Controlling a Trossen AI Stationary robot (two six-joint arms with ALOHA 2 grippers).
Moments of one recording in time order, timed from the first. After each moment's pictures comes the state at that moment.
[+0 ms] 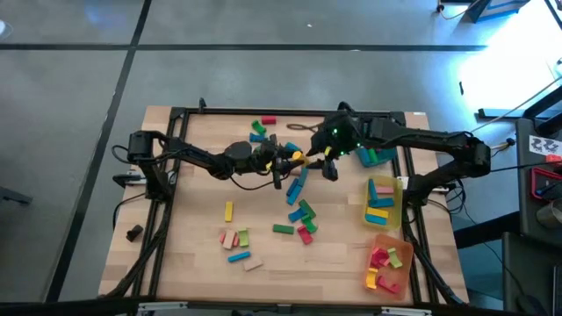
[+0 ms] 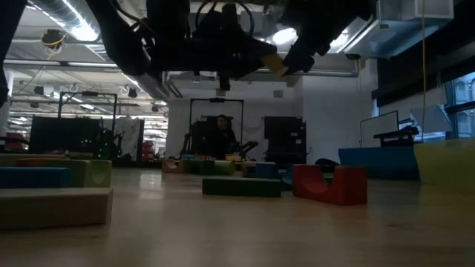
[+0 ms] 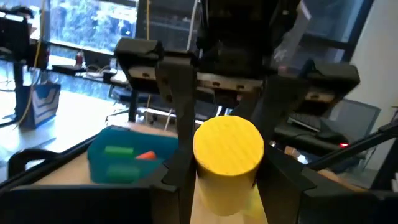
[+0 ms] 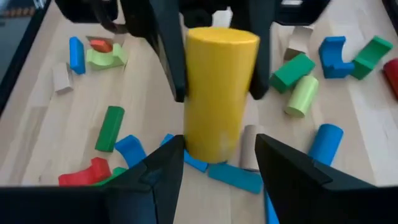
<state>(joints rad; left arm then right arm) 0.12 1.77 0.79 1.12 -0.01 -0.20 -0.27 1.42 1.20 -0.57 -0.30 -0.16</state>
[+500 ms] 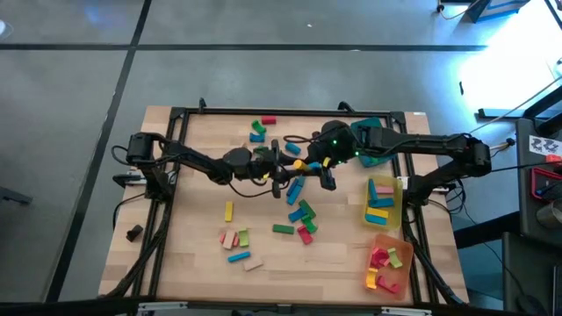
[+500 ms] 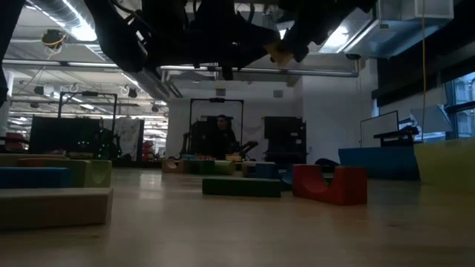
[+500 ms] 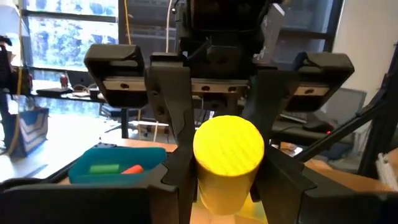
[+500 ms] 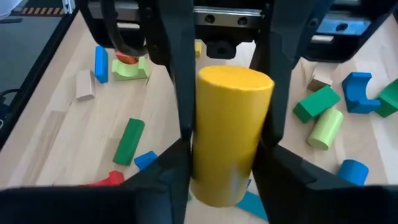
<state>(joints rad) 0.06 1.77 0.79 1.14 -0.01 -0.08 -0.16 1.42 1.20 -0.50 -0.28 -0.15</state>
